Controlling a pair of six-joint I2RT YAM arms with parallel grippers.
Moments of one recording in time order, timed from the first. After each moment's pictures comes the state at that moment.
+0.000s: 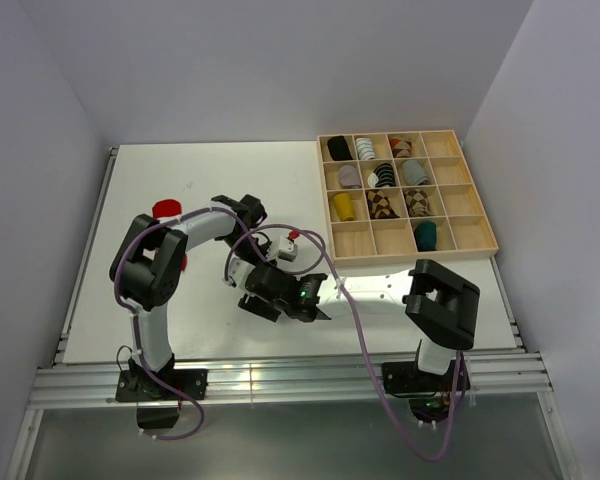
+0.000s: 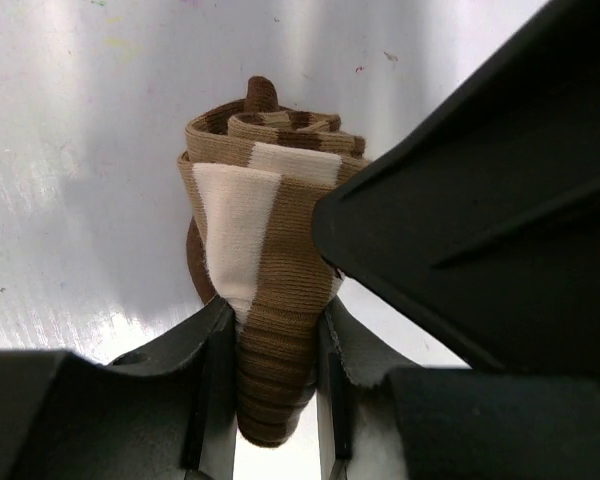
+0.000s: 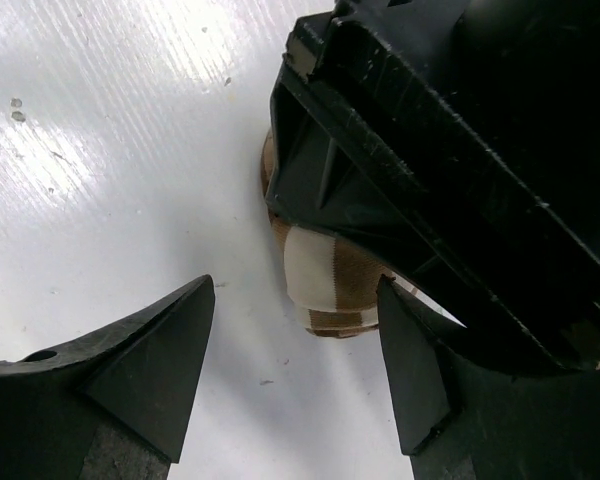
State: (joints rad) left arm -0.53 1.95 1.29 -0.96 0.66 1.04; right arm 1.19 1.70 1.03 -0.17 0.31 -0.12
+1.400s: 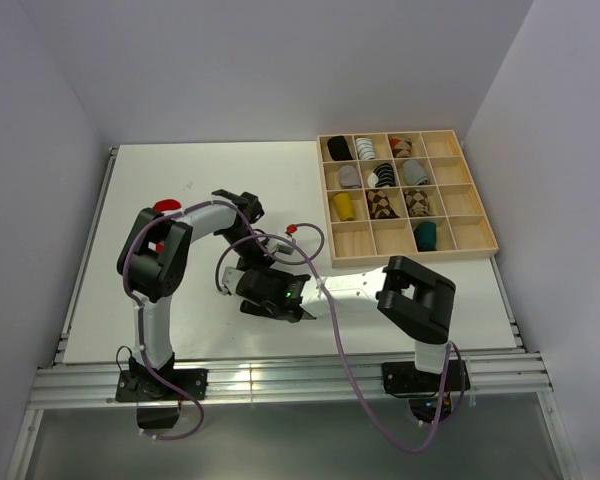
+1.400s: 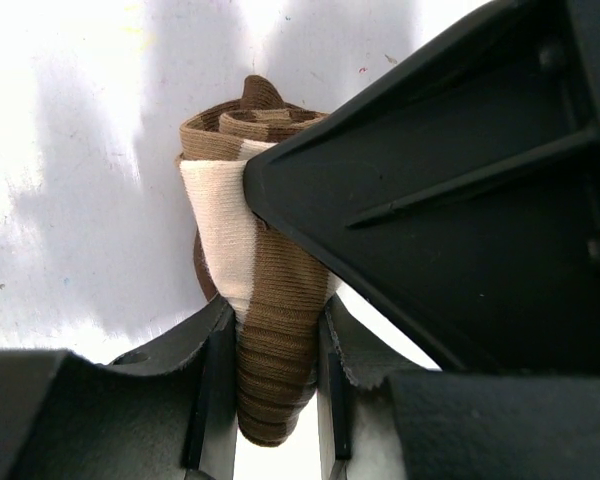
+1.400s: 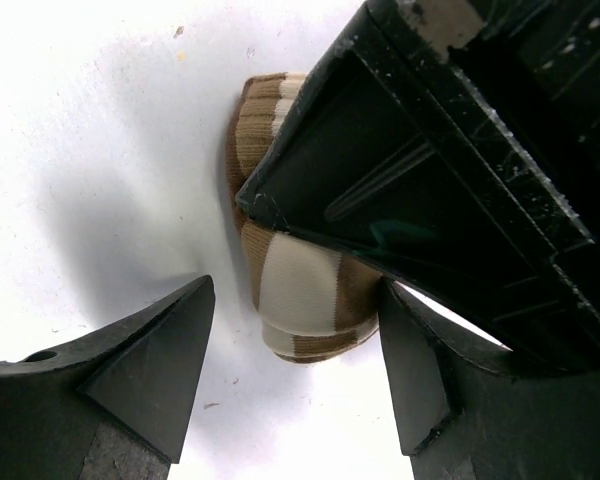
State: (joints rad) left arm -0.50 2.03 1.37 -1.06 0.71 1.06; right arm 1.19 1.84 1.09 -0.21 0.42 -0.27
